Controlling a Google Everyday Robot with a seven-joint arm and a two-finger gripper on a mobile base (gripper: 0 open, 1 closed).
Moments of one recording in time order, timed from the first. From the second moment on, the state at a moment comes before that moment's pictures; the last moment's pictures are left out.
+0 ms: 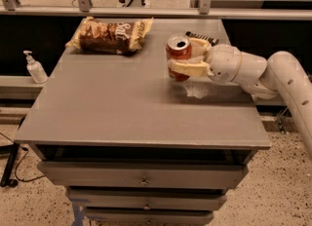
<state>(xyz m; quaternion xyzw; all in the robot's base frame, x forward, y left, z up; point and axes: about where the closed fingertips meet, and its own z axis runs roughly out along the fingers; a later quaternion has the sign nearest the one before) 0.598 -0.073 0.928 -0.46 0.44 0.41 0.65</state>
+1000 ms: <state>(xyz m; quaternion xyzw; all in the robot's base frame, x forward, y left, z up) 0.601 -0.079 0.917 -0.46 0.51 0.37 0.62</state>
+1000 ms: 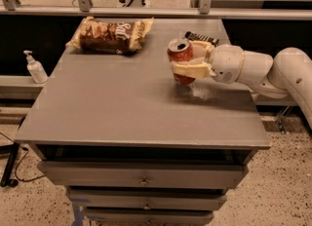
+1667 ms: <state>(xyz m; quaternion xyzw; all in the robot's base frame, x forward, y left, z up) 0.603 -0.085 0.917 -0.45 0.53 0.38 0.62</state>
